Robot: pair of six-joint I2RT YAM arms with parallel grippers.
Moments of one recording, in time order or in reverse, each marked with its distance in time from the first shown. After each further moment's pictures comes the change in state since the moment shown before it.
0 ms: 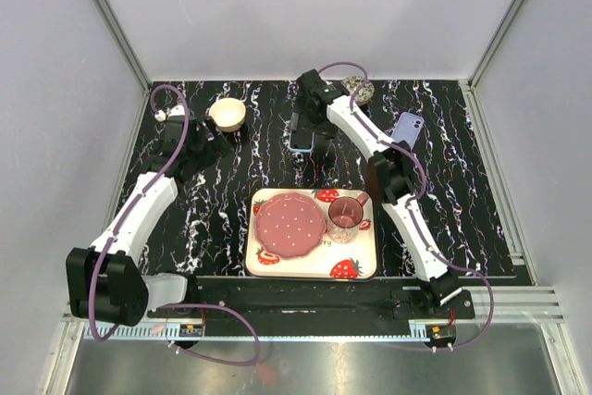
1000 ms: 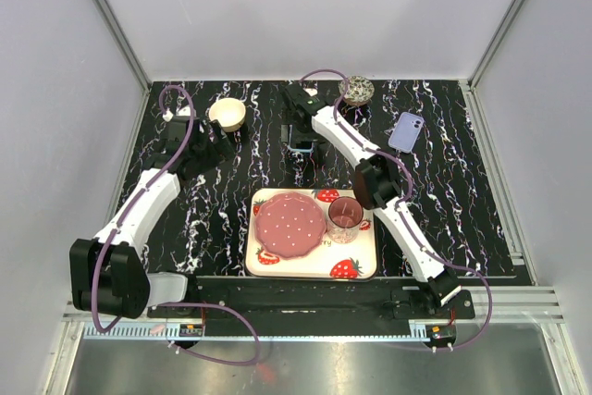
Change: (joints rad) left arm 0.000 0.047 0.000 -0.007 0.077 0.041; right arm 0.080 0.117 0.098 0.010 0.106 -0.098
